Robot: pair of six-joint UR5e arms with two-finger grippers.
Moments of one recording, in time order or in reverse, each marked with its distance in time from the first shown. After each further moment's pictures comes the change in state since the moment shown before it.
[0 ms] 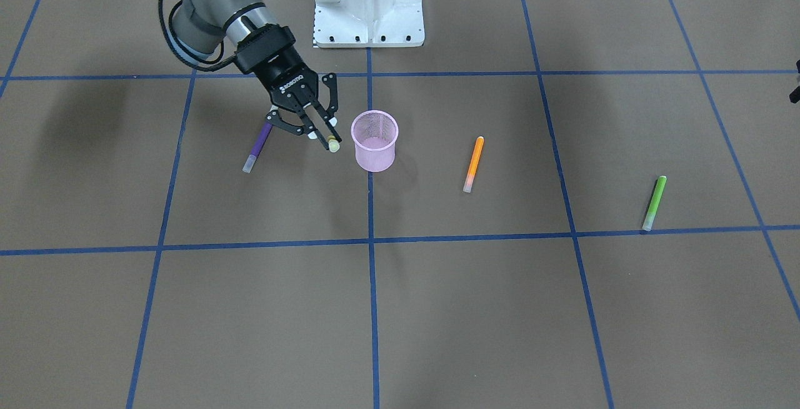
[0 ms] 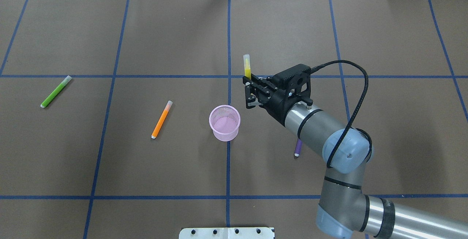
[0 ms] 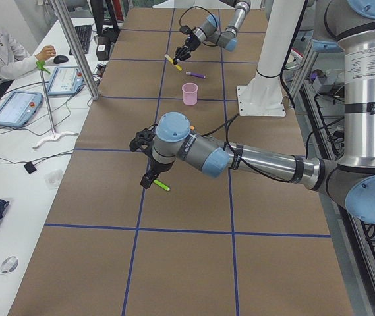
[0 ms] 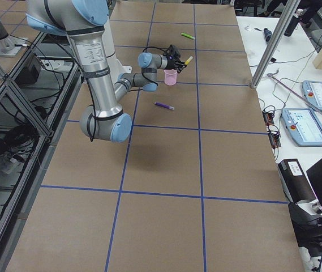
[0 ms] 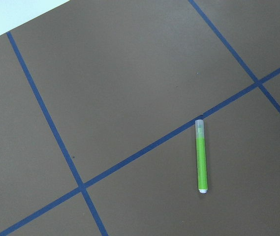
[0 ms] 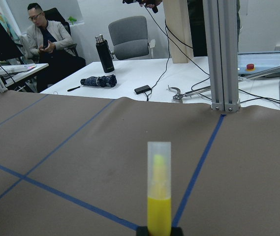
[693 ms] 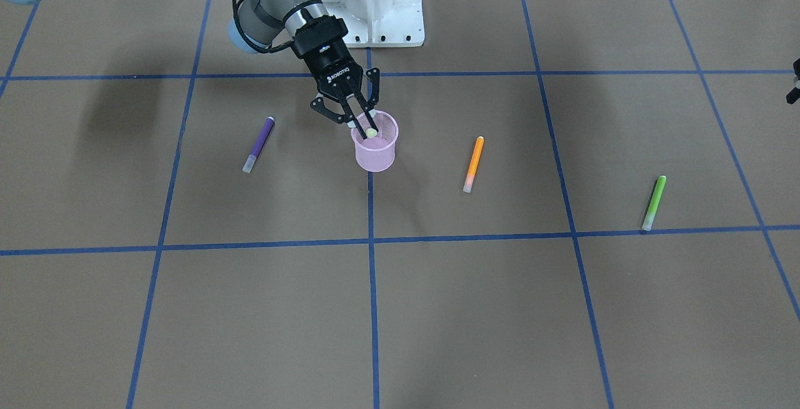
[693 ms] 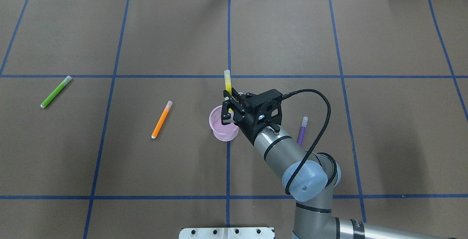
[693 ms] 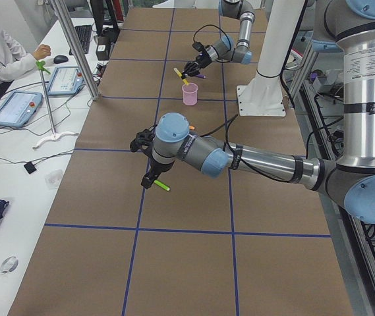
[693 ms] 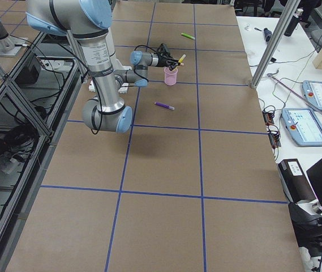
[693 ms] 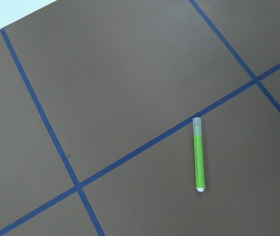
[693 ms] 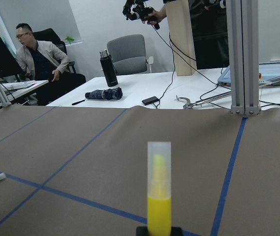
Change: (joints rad) left arm 0.004 0.000 0.003 0.001 0.000 0.000; right arm -0.127 0.101 -0.116 -0.004 -0.243 0.005
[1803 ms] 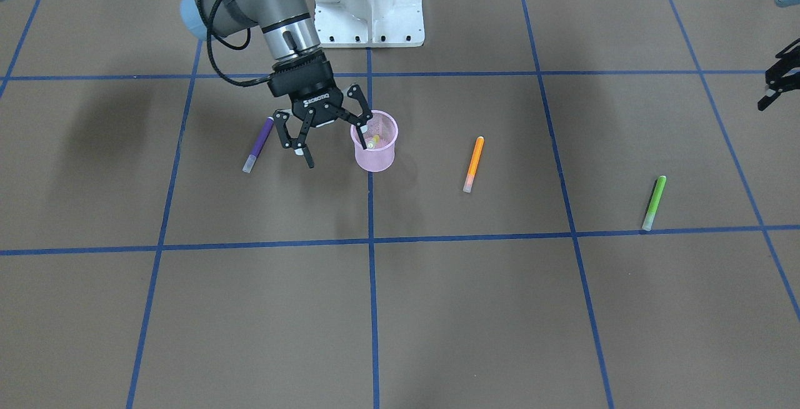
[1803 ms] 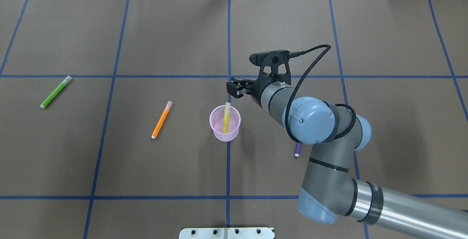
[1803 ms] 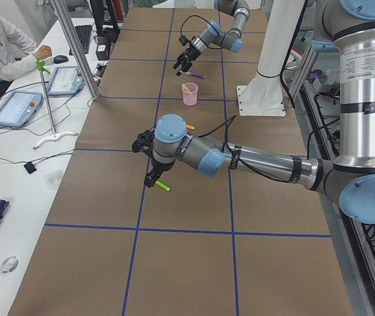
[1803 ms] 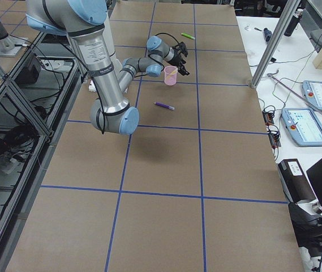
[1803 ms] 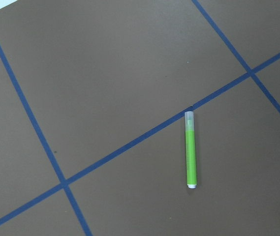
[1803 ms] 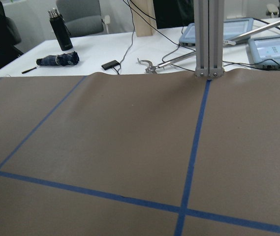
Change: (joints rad) left arm 0.107 -0.015 0.034 -0.039 0.001 -0.078; right arm 0.277 0.002 0.184 -0.613 0.517 0.239
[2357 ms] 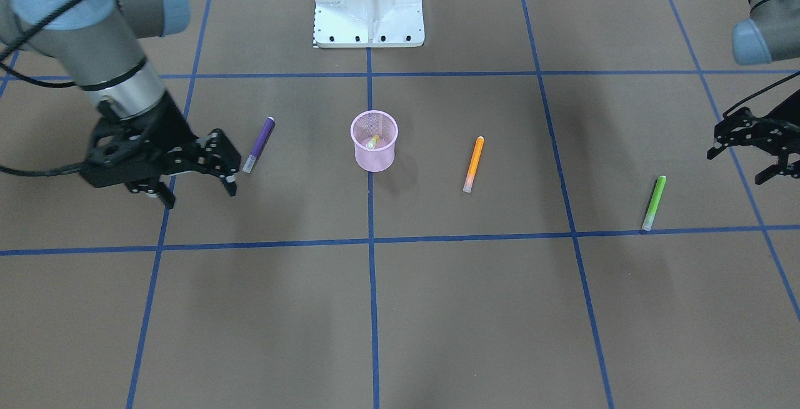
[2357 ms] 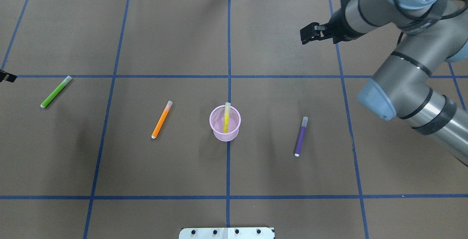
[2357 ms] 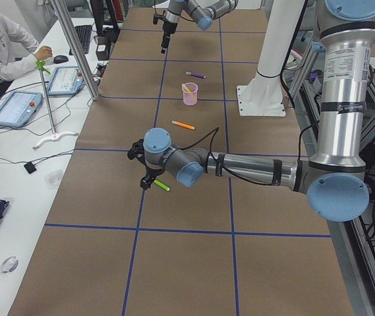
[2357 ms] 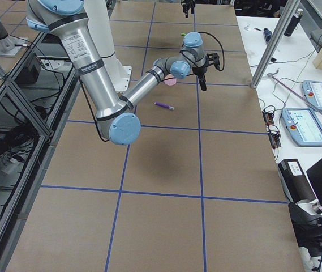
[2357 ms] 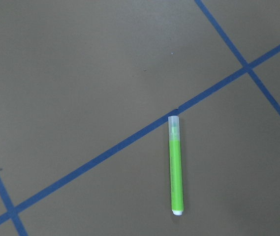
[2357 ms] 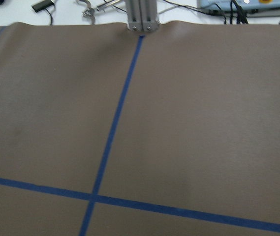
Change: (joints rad) left arm 0.139 -0.164 0.298 -0.205 0.009 -0.133; right arm 0.464 -0.078 0.017 -0.231 0.685 -0.217
